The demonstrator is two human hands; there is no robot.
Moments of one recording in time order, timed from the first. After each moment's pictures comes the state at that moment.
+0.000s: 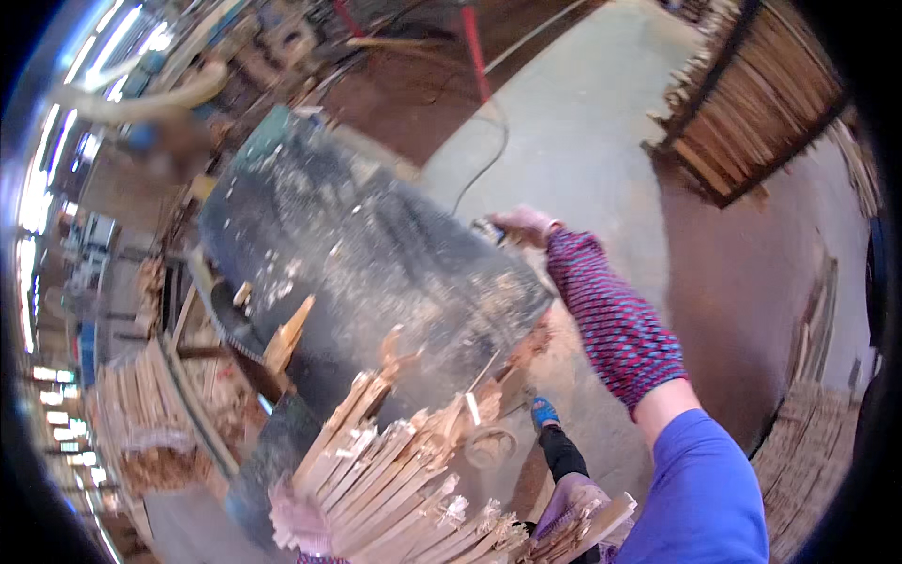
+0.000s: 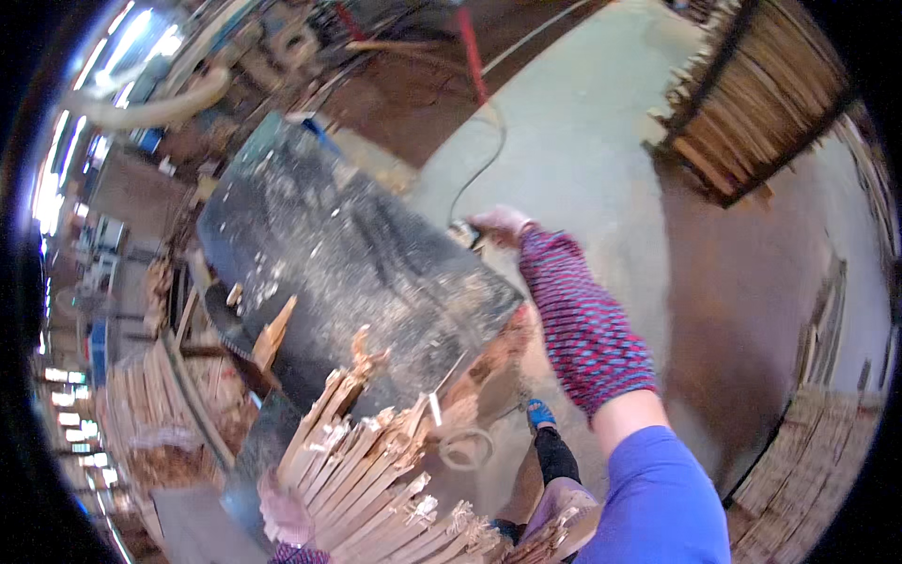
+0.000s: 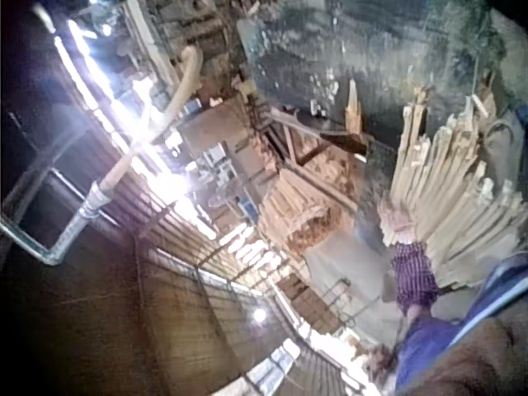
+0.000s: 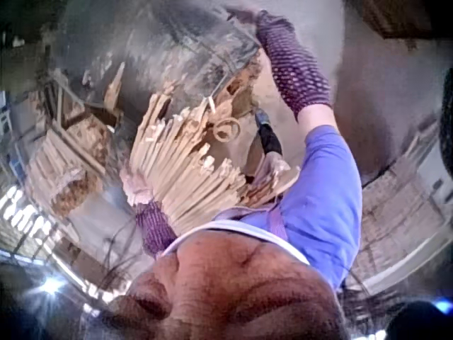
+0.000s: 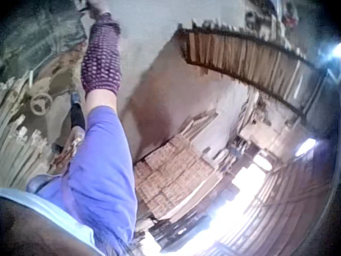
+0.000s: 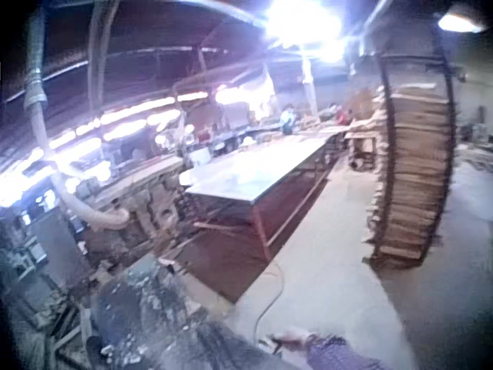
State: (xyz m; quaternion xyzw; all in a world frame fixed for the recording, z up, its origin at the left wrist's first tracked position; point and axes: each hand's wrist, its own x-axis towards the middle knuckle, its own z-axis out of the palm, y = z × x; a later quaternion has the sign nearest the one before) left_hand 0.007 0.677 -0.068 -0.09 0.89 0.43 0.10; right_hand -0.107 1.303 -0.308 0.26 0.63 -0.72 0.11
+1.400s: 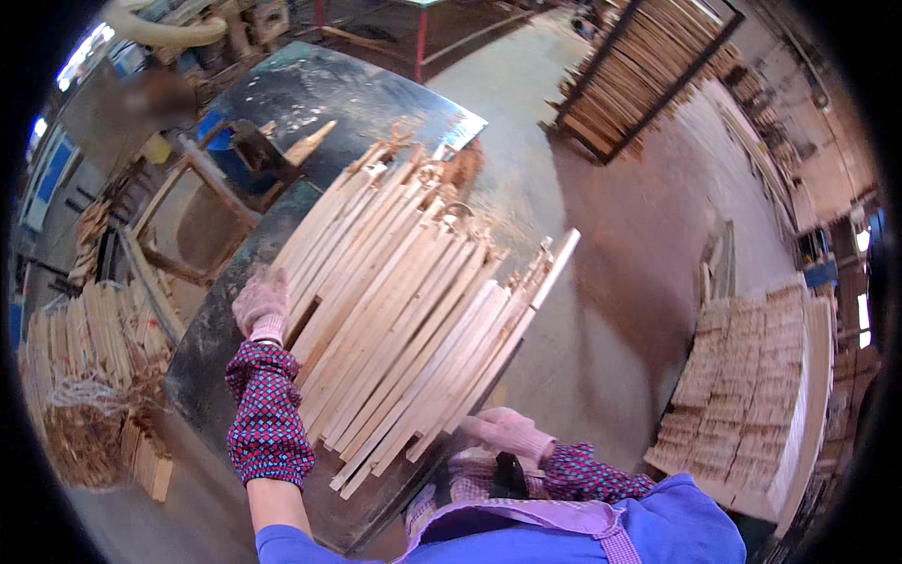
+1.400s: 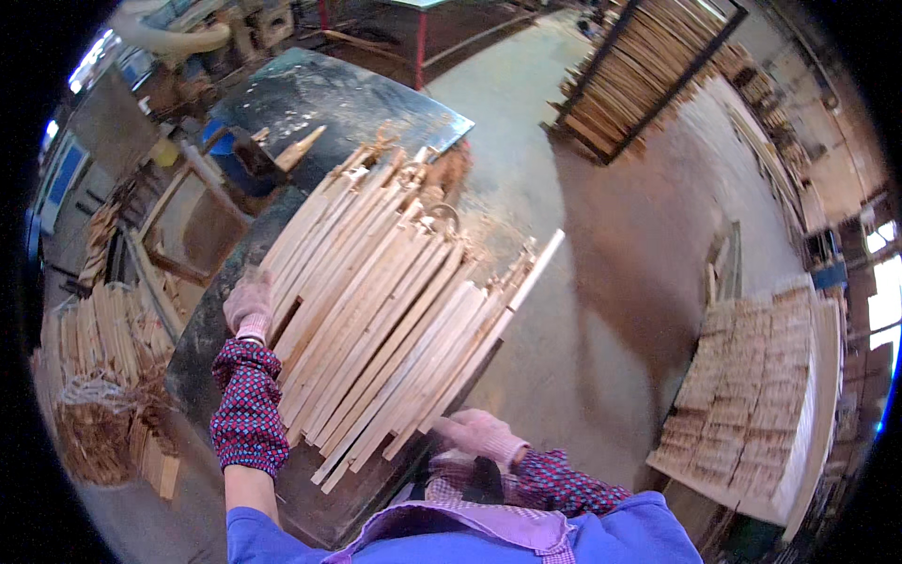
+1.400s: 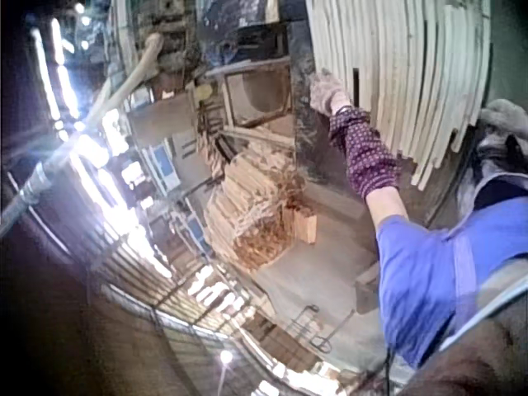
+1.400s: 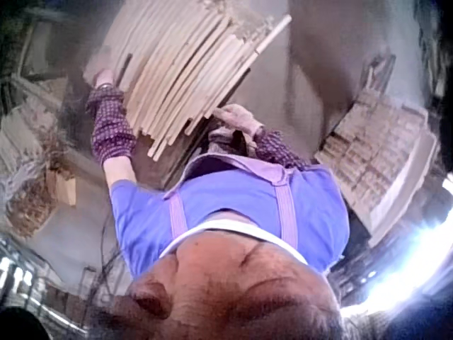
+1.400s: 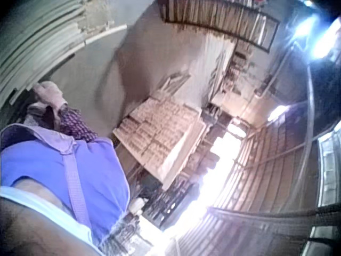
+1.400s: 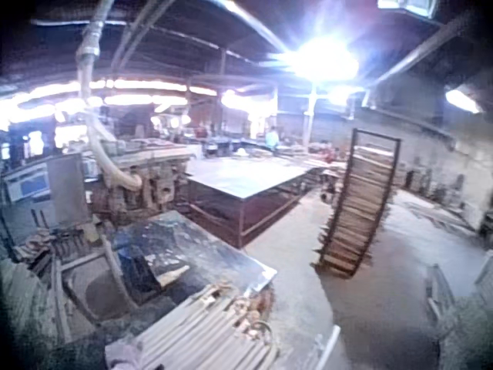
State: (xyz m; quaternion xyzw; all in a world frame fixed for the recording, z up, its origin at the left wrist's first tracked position) left_hand -0.040 0.555 -0.035 0.12 0.98 -0.04 0.12; right_hand 0.378 0.687 0.006 0.40 0.65 -0.56 0.34
